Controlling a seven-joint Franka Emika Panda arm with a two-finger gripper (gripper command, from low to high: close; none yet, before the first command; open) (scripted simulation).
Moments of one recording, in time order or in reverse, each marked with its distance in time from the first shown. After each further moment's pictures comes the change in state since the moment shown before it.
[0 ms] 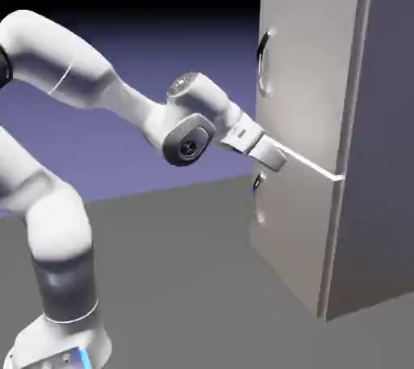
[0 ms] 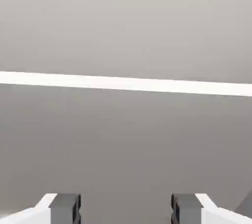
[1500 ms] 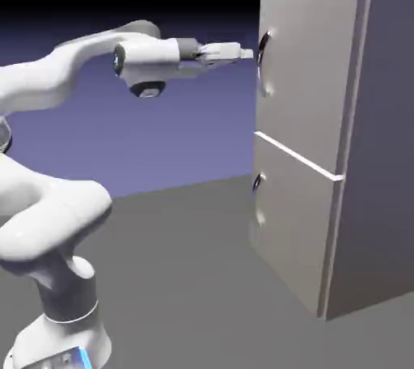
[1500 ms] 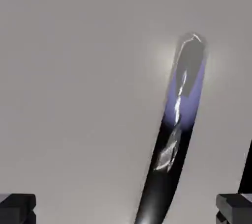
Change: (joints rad) arm -0.857 -0.656 1.012 0.402 1.957 -0.101 1.911
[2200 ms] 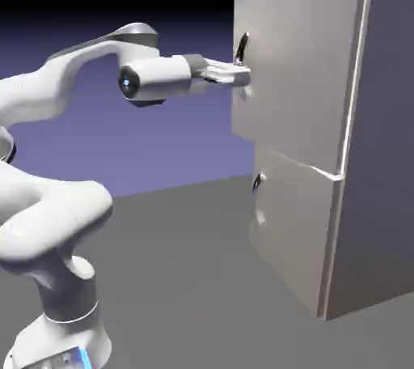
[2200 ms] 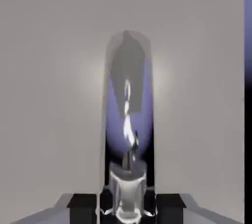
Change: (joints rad) arm 0.116 -0.092 -0.242 -0.261 0.139 -0.512 -0.218
